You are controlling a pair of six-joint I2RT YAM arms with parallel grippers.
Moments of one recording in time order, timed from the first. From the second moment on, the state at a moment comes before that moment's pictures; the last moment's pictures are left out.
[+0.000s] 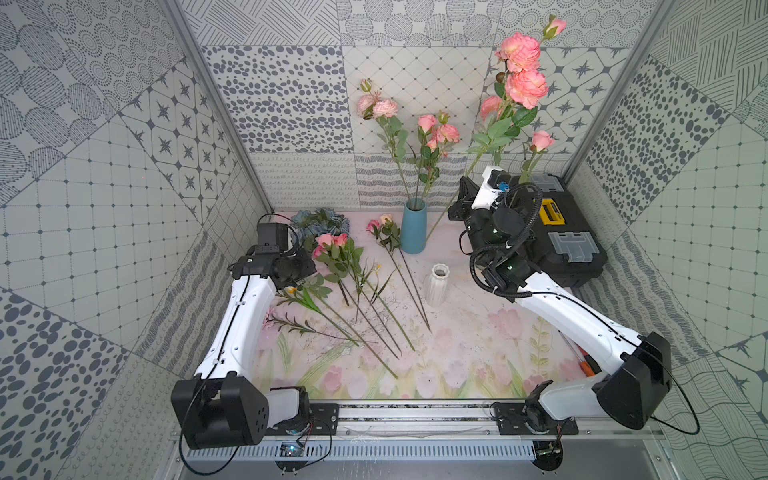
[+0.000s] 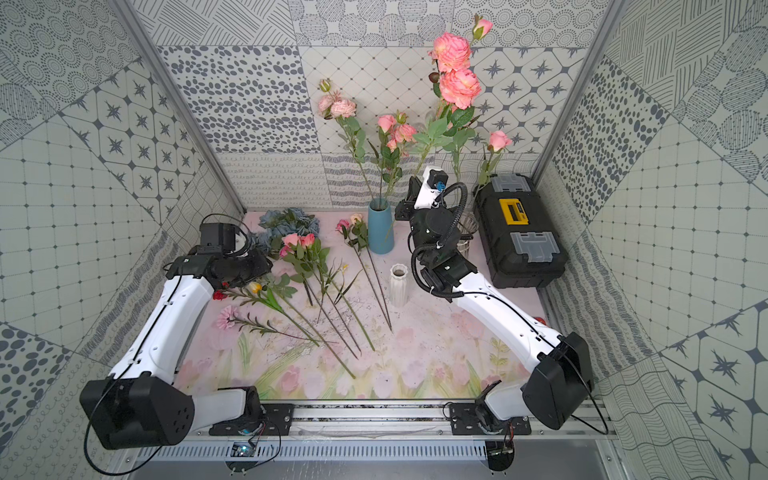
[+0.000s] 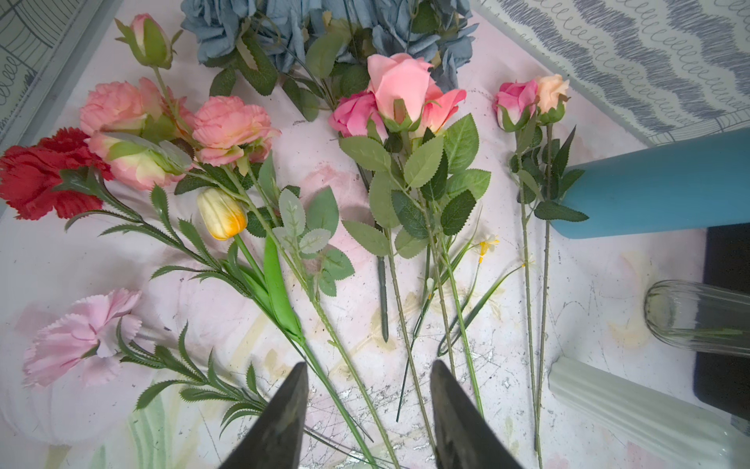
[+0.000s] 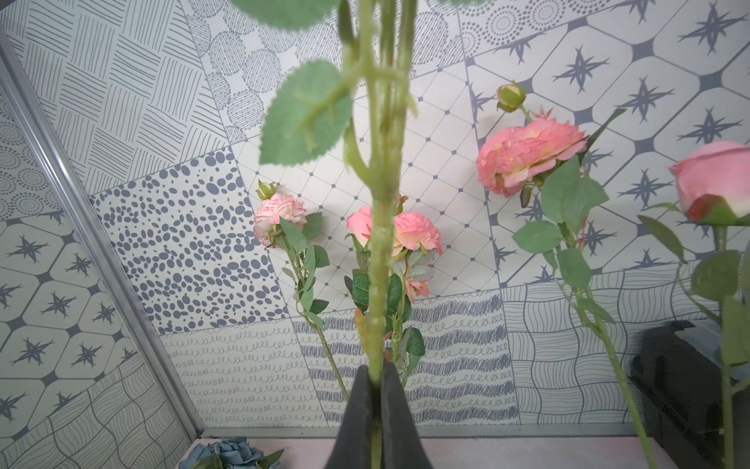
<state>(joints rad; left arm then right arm) 0.04 1.27 1.20 -0.86 0.13 -0.41 0.62 1.39 1.25 0.42 0.46 0.15</state>
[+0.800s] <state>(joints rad) 0.04 1.27 1.19 -0.86 0.15 -0.41 0.36 1.32 1.25 0.45 0.49 0.15</state>
